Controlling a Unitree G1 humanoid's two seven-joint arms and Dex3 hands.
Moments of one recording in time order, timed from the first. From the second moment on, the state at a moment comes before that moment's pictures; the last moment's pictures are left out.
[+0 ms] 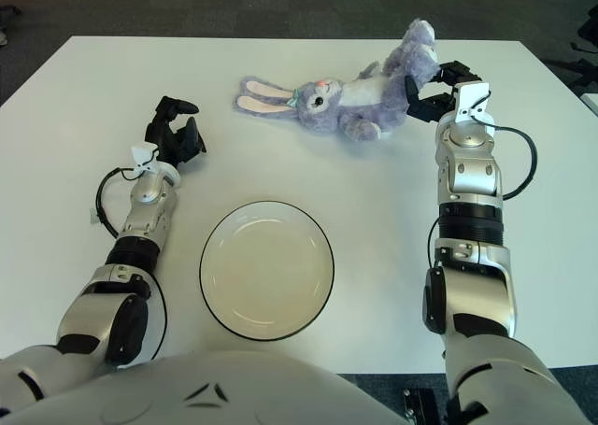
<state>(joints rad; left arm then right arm) -0.46 0.01 0.14 0.67 -0.05 -0.44 0.01 -0.50 -0.43 -0.21 0.16 0.02 0.42 -0.12</state>
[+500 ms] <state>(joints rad) -0.46 0.00 0.14 0.68 -0.05 -0.45 -0.01 -0.16 -0.35 -0.21 -0.34 0.04 0.58 -0.03</state>
